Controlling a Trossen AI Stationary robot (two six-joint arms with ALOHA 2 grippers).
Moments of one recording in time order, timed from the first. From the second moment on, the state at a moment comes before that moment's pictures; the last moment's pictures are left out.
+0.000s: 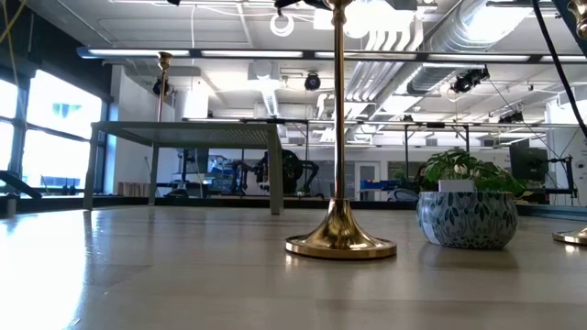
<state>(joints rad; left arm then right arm) -0.26 1.09 0.97 0.02 -0.65 1.18 -0.01 1.99 2.33 -1.19 -0.14 0.43</state>
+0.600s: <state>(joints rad) -0.26 1.09 0.97 0.00 -0.70 1.17 -0.02 1.99 2.33 -1.19 -0.13 0.41</state>
